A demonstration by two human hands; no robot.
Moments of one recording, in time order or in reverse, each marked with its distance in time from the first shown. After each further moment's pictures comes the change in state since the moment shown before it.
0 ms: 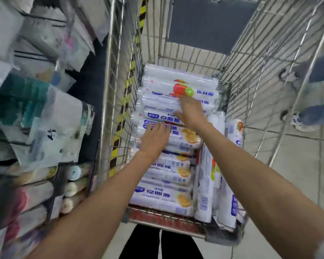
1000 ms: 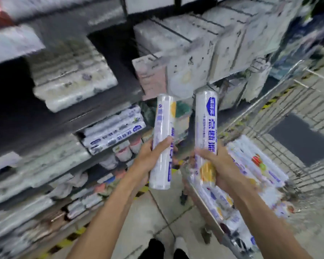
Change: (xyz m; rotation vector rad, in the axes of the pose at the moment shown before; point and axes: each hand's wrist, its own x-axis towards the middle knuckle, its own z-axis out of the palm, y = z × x) left_hand -0.410 0.014 -0.221 -2.041 0.881 -0.918; right_hand -0.319 -0.240 -0.167 1.238 -0.700 -0.331
